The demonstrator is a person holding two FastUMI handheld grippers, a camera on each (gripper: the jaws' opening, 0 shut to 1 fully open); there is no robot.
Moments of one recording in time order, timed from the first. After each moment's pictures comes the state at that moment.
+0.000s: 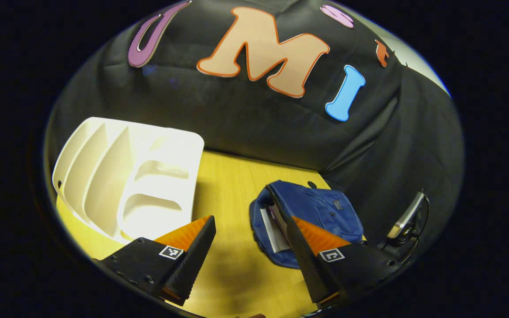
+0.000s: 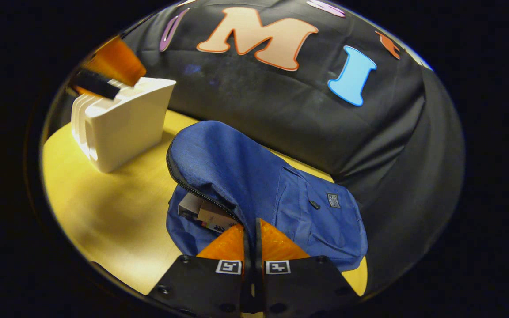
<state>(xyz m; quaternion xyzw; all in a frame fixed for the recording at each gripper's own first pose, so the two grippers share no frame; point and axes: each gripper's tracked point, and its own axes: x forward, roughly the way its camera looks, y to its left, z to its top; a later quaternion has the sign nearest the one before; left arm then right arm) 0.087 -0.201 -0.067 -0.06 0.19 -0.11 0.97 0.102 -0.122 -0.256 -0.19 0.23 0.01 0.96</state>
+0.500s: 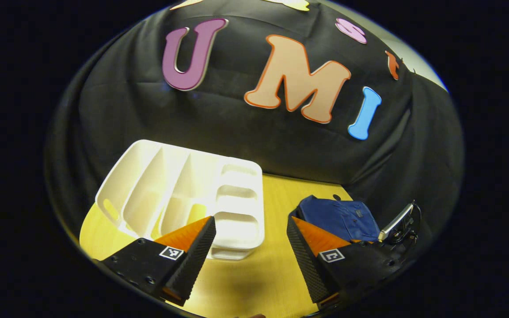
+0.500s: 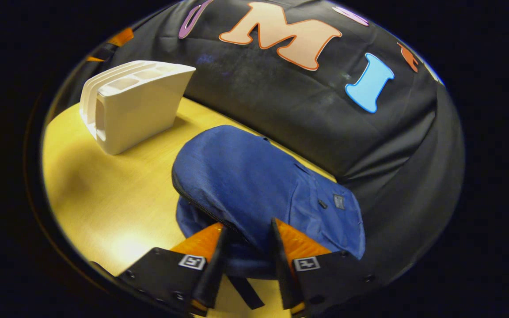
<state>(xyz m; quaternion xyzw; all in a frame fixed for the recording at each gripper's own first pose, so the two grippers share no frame) 0.052 -0.095 -0.023 -0.06 0.16 -0.03 0.98 0.084 -0.104 -0.265 -0.20 0.26 0.03 0.94</state>
